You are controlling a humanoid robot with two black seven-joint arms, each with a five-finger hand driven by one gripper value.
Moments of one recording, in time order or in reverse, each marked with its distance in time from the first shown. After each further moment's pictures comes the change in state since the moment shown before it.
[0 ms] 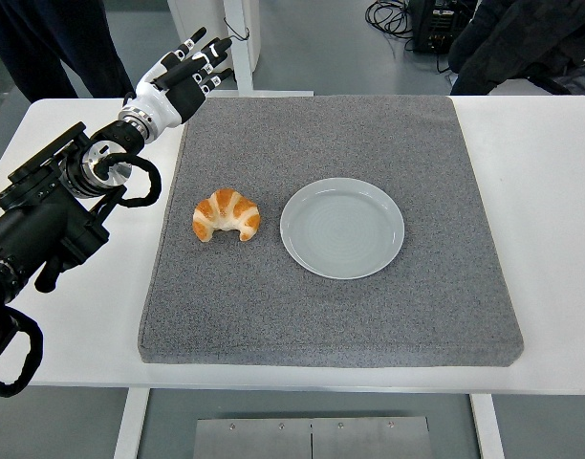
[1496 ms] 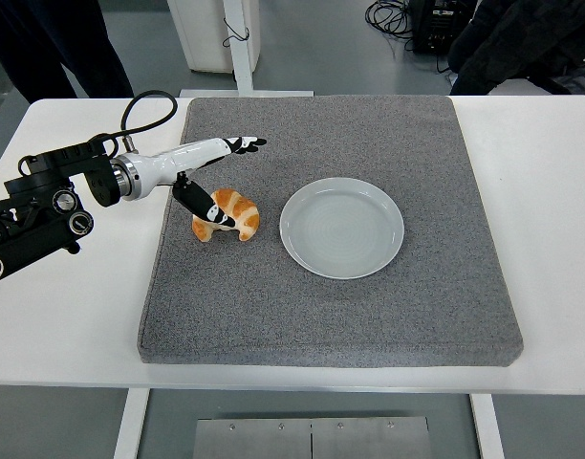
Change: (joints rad) left arm 0.014 0.436 0.409 -0.754 1.279 0.190 -0.002; right arm 0.000 0.000 0.000 0.000 0.001 0.000 0.000
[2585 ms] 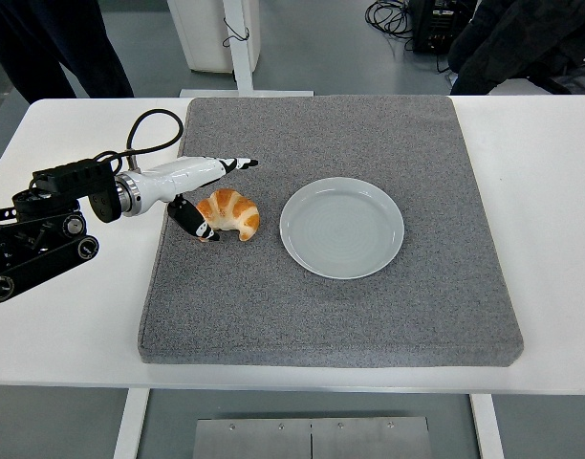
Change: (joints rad) left arm 0.000 -0.016 0.093 0.045 0.151 0.079 -0.010; right arm -0.001 0.000 0.000 0.000 0.000 0.000 0.000
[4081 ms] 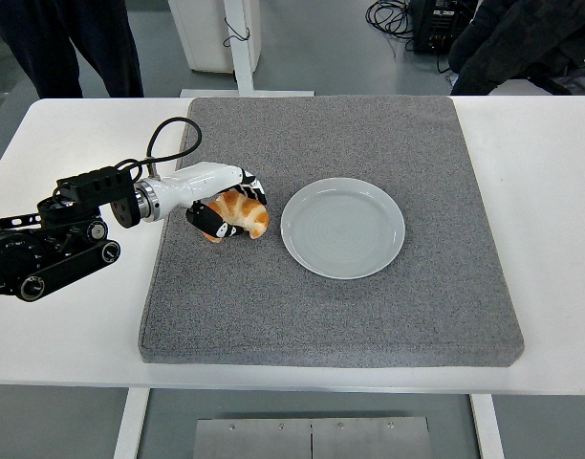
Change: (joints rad) left arm -0.004 -0.088 0.046 0.109 0.000 0.051 -0.122; right arm 0.001 0.000 0.000 0.000 0.000 0.000 0.000
